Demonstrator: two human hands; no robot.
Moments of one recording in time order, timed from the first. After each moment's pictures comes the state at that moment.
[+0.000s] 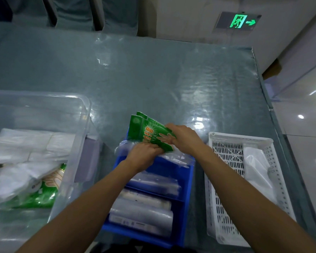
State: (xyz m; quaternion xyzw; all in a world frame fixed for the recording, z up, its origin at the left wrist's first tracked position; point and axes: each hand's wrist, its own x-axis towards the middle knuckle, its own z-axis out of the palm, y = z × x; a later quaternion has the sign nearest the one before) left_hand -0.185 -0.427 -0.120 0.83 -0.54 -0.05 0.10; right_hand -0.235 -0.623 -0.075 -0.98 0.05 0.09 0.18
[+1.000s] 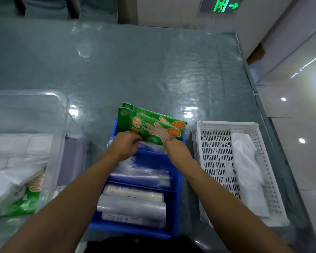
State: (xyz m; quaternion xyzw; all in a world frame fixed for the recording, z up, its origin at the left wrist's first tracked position) left_hand -0.153 -0.415 -0.139 0.88 -0.41 -0.17 0.17; right_hand -0.292 -0.598 -0.125 -0.97 0.15 0.14 0.14
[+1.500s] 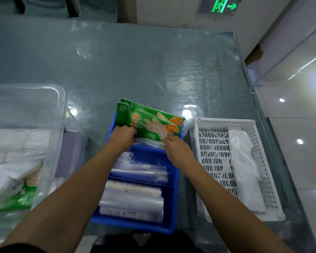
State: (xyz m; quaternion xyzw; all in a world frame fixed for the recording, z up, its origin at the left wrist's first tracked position) left_hand -0.149 -0.433 -0.134 0.91 -0.36 -0.19 0.03; right_hand -0.316 -0.599 -0.126 -0.98 0.11 0.06 0.13
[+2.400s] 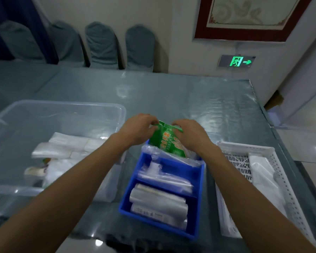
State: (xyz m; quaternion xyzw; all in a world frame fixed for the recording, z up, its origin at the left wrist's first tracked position) left_hand -0.176 -0.363 0.058 0.91 -0.39 -0.02 0.13; right_hand -0.277 -0.549 0.044 -0.97 0.08 -0.05 0.21
